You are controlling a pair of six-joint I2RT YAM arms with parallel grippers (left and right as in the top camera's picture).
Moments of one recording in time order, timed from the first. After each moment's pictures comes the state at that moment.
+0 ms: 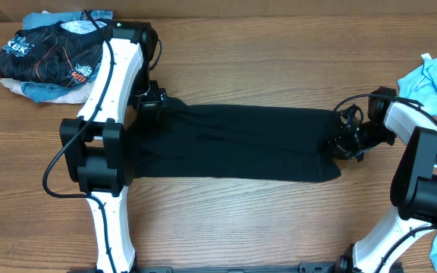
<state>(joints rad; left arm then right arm) -0.12 2.29 2.12 -1.62 -0.16 -0.39 -0.25 2.00 1.20 -0.93 -0.54 0.07</state>
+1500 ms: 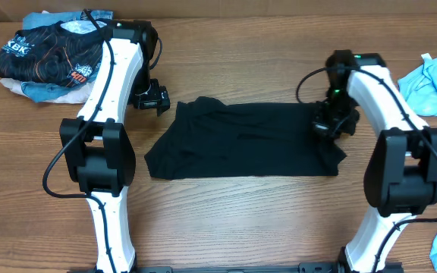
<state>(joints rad) -0.12 2.29 2.12 -1.60 -0.15 -0.39 0.05 2.04 1.58 -1.32 -0.04 0.37</state>
